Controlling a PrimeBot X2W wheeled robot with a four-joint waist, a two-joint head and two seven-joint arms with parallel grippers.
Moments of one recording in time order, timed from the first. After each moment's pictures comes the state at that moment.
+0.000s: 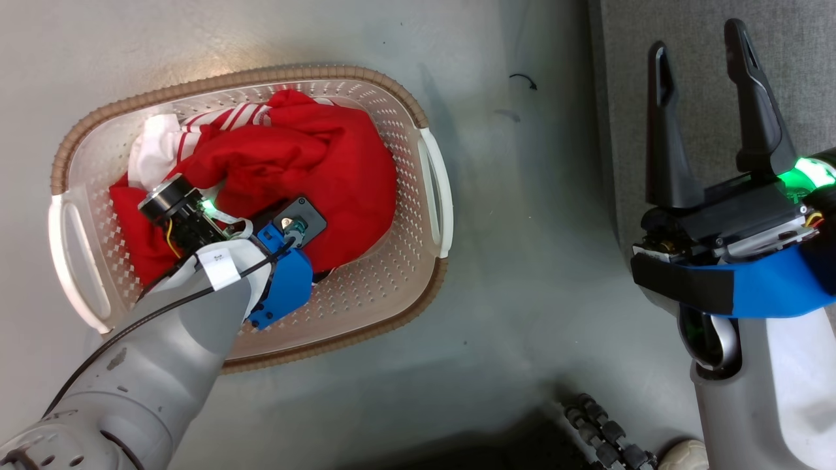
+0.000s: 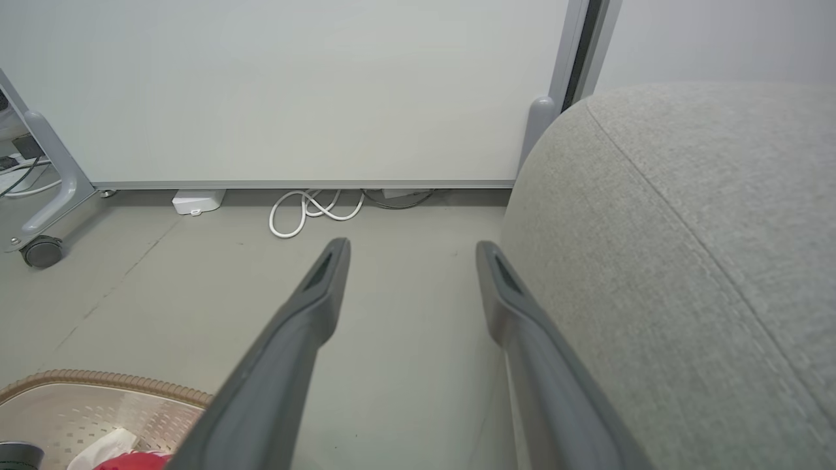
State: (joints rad) left arm -1.01 0.17 -1.28 1.28 -0.41 -0.11 -0.12; right arm -0.47 -0.05 0.08 -0.10 0.12 0.13 -0.26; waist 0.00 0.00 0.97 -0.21
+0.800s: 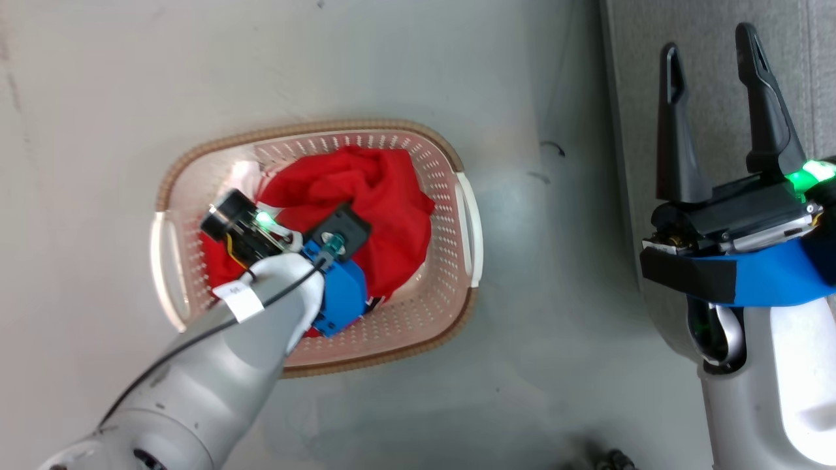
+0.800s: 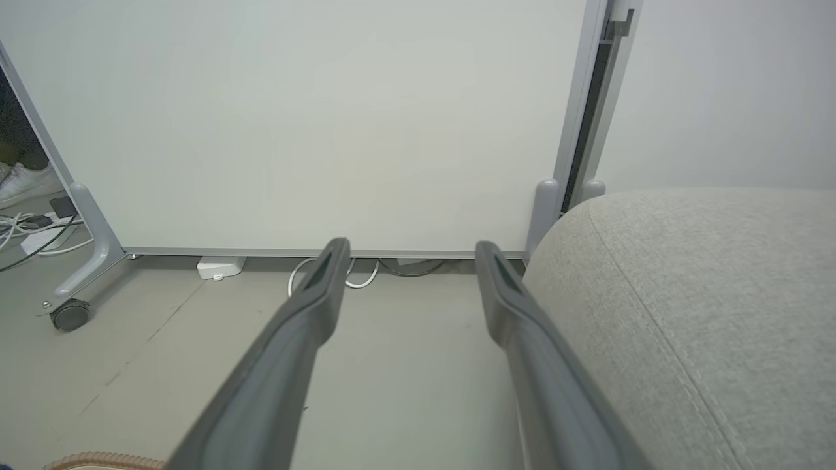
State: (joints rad) left arm -0.96 0.11 -1.20 1.19 -0.48 -0.06 -0.26; right arm -0.48 -0.05 0.04 -0.06 0.10 0.13 -0.26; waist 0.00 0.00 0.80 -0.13
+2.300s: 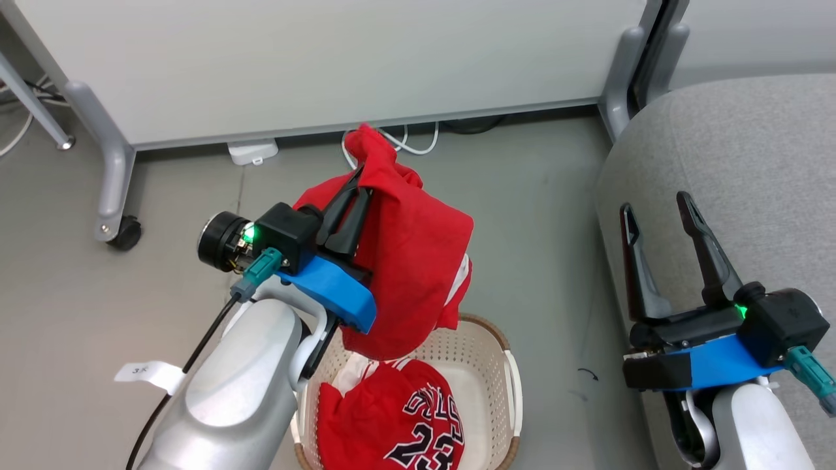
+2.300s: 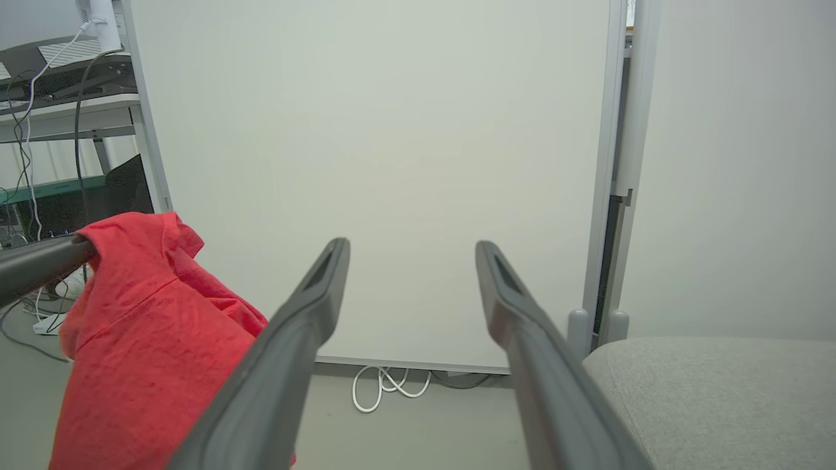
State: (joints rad) left arm -0.60 0.14 -0.54 0.54 -0.33 -0.11 -0.26; right arm -0.22 -0.05 0.03 0.06 0.10 0.13 -0.26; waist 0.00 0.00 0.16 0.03
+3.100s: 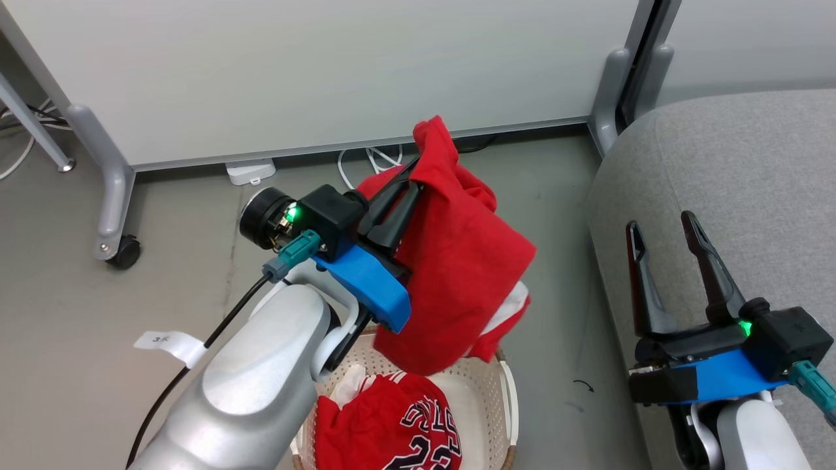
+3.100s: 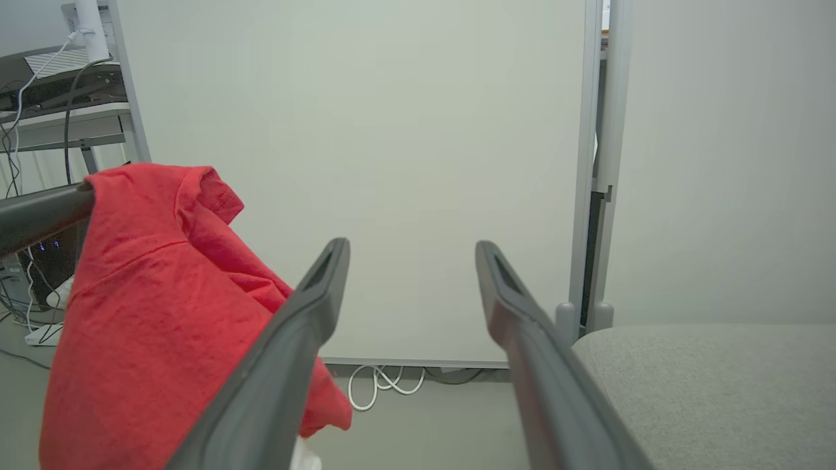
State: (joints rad) left arm -0.68 0.17 -0.70 0.47 -0.47 -0.13 -0.21; right arm -0.17 -0.05 0.02 0.06 0.12 0.13 -0.26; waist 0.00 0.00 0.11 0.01
